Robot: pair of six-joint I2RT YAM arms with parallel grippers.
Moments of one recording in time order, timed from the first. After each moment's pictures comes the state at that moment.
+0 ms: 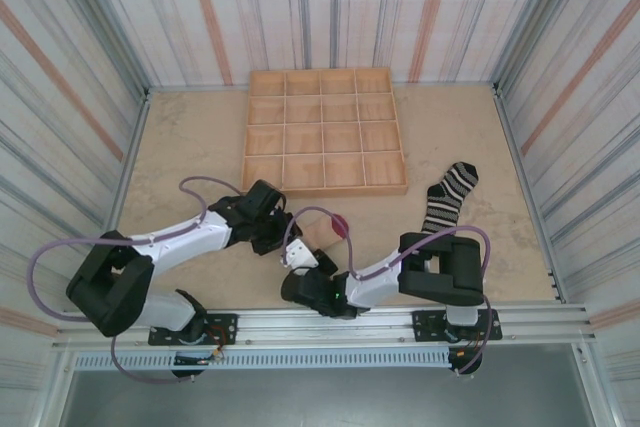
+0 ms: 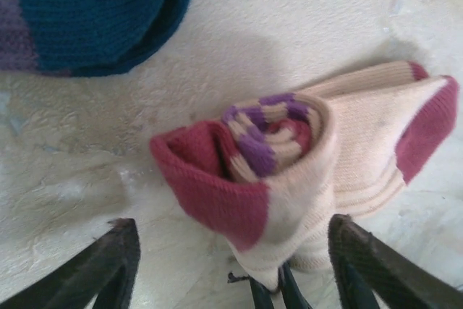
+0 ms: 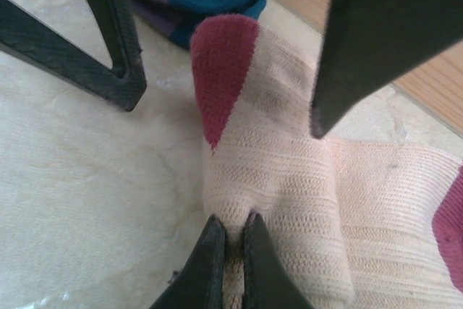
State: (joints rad) left arm -0.68 1.35 0.69 -0.41 0.21 -1.01; right arm 1.45 1.86 0.74 0.26 0.86 0.37
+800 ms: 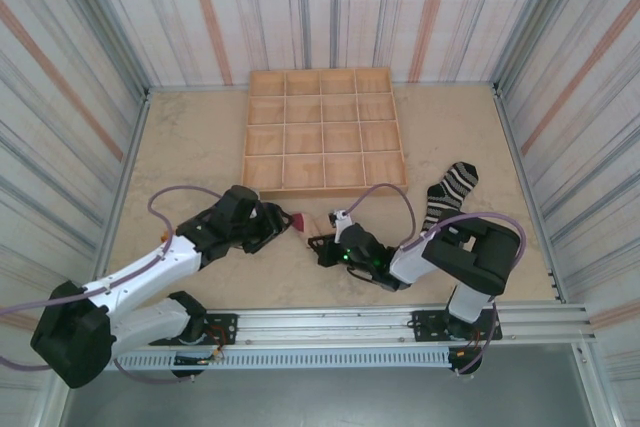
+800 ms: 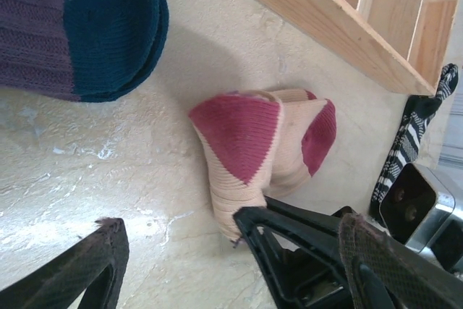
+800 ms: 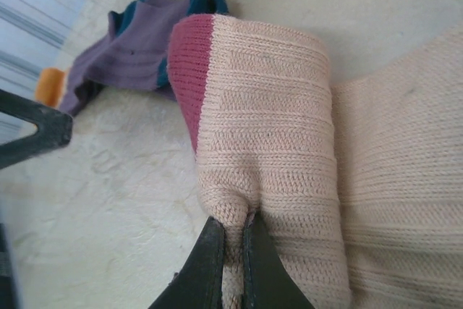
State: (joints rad) left arm -0.65 1.05 0.55 -0.32 0.17 -1.10; right arm 1.04 1.70 0.38 0.84 0.03 0.85
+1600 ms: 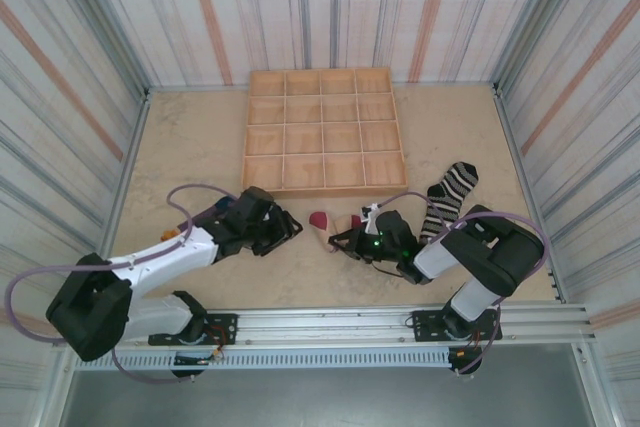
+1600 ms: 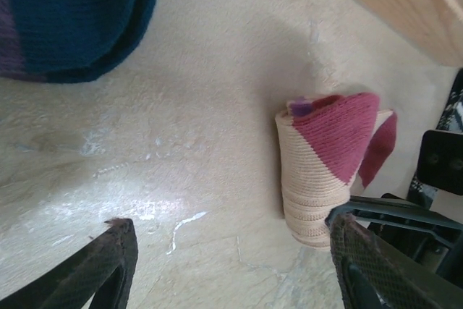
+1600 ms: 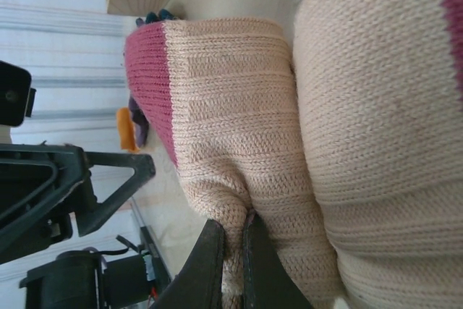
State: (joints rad) left arm -0.71 1.22 0.58 -0.26 0.18 -1.08; right arm 0.76 1.61 0.23 0.91 -0.38 1.23
